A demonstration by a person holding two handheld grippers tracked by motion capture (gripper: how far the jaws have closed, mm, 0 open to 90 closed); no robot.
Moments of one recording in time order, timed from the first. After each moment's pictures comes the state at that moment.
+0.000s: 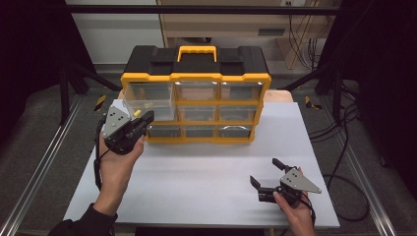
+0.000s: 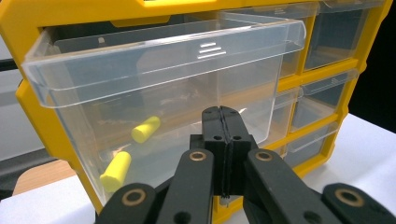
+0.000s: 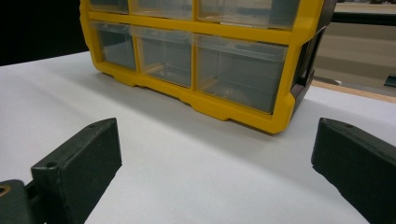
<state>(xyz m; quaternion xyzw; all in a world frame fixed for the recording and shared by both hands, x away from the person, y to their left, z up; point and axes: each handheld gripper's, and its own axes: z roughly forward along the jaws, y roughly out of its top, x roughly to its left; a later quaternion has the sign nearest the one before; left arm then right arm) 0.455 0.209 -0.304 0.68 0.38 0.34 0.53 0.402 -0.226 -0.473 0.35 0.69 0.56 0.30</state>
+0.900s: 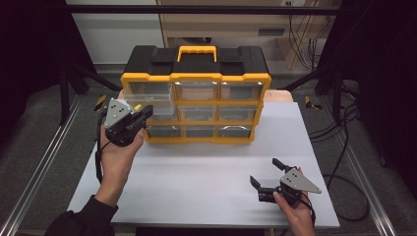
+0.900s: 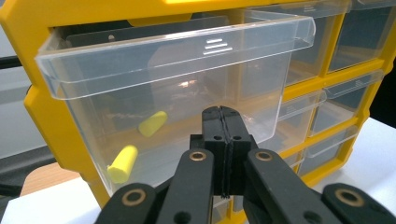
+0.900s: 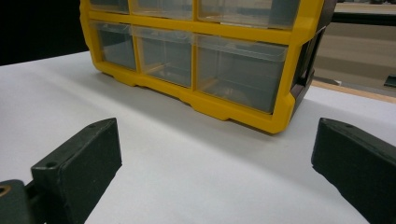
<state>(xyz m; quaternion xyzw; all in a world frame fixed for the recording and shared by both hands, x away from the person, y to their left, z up) 0.475 0.213 -0.303 0.68 0.39 0.34 0.52 0.402 -0.226 -0.473 0.35 0.69 0.56 0.30</state>
